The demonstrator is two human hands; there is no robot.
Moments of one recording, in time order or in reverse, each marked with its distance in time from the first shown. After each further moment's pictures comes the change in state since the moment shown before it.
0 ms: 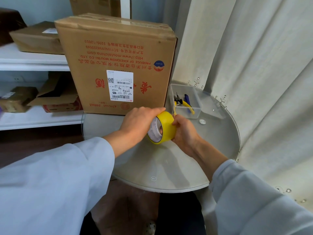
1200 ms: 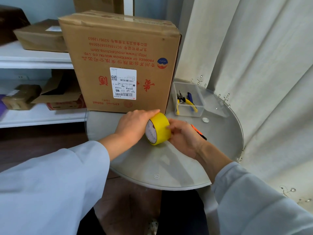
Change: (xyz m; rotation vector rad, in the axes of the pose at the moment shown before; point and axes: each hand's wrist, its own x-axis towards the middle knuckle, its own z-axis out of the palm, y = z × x) left_hand -0.015 -0.013 0.006 0.013 -0.068 -0.047; right_hand -0.018 0.003 0.006 0.022 -0.255 -0.015
